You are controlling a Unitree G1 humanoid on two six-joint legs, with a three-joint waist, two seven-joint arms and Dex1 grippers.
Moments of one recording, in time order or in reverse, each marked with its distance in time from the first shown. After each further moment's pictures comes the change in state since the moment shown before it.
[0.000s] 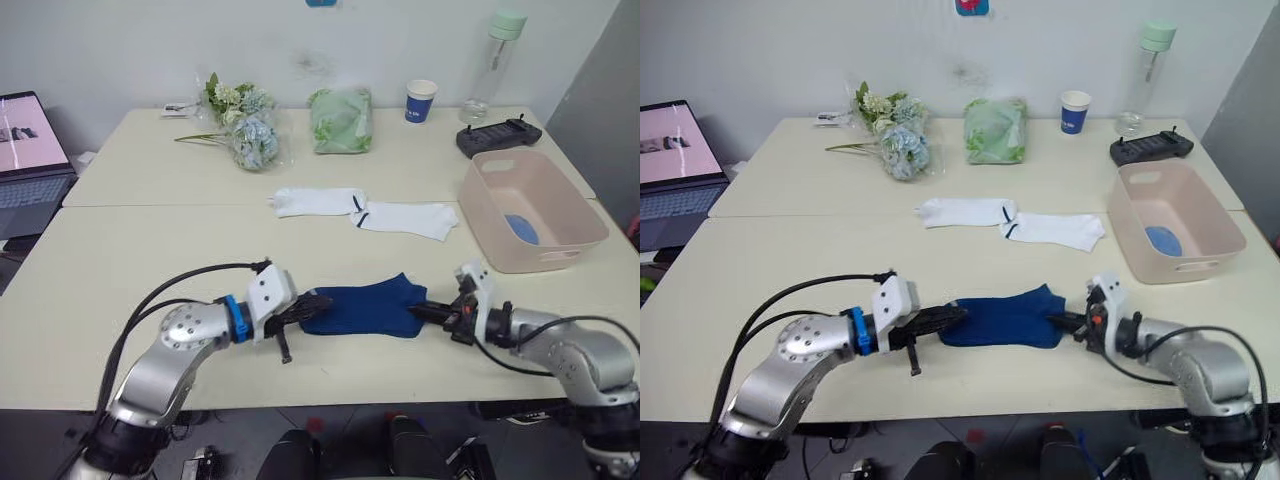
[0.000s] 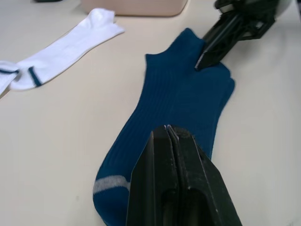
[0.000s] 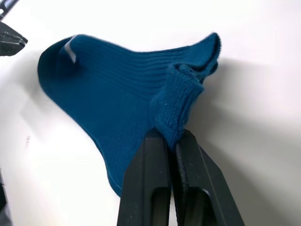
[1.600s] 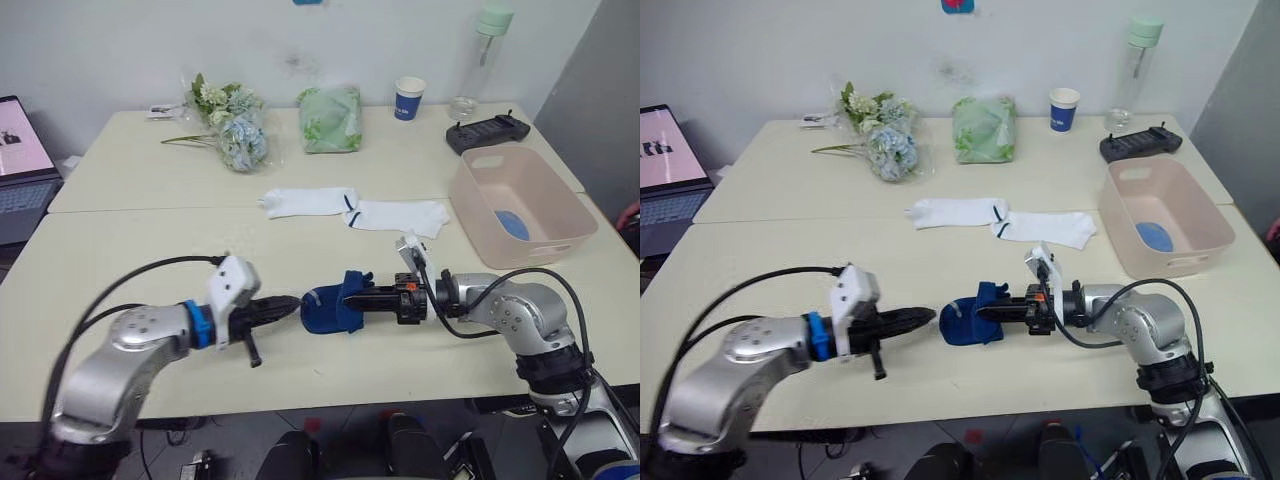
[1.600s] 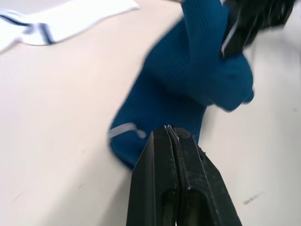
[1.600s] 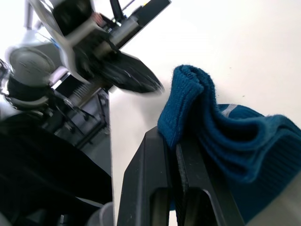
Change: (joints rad) left arm 0.198 0.125 0.398 -0.250 -0.250 0.405 0.031; right arm -0.294 0.206 0.258 0.109 0.067 0.014 0.186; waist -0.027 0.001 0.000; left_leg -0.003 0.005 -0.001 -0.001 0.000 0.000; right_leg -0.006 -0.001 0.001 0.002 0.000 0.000
